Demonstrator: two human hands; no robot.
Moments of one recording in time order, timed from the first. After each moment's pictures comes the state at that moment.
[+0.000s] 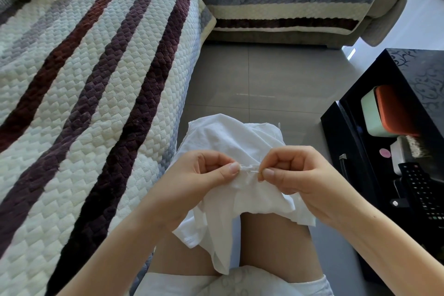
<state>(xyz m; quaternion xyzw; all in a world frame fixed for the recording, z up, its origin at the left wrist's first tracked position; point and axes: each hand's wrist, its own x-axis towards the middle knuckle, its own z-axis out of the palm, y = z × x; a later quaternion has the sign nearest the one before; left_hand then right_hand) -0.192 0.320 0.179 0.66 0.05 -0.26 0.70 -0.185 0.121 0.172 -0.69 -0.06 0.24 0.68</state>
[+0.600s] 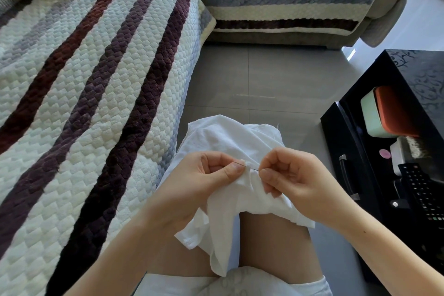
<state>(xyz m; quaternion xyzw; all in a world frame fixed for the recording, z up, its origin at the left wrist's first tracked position) -0.192 0.311 0.176 0.63 0.05 -0.26 0.73 -0.188 0.120 0.160 -0.79 -0.13 0.13 0.59</state>
